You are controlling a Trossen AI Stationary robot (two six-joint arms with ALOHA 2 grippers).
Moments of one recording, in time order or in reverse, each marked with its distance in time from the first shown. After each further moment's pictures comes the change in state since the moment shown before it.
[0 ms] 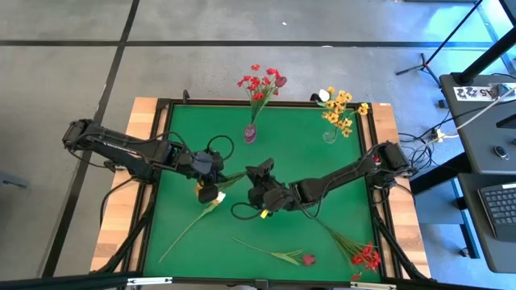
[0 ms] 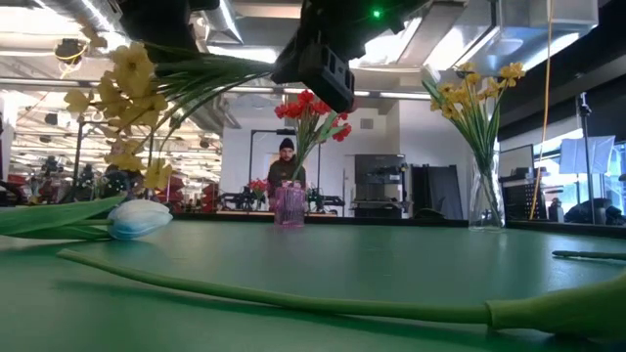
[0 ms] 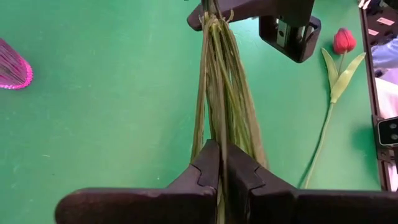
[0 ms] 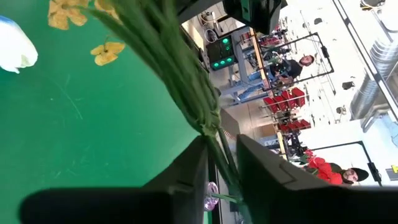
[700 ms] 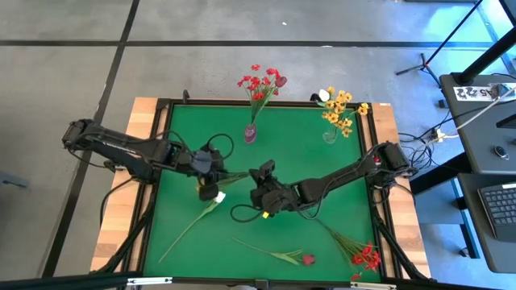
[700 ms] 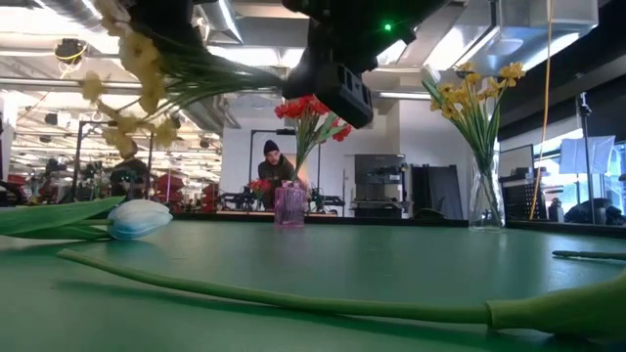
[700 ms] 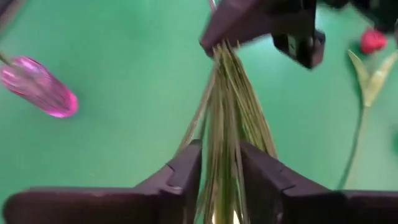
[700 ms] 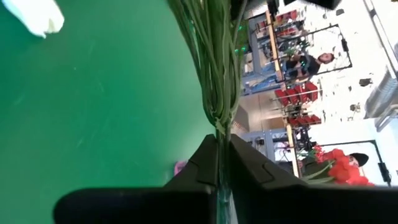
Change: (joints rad) left arm 0.000 -0.002 0.023 -0.013 -0.108 0.108; right arm 0.001 -0.002 -0.001 -0.154 -0.009 0.081
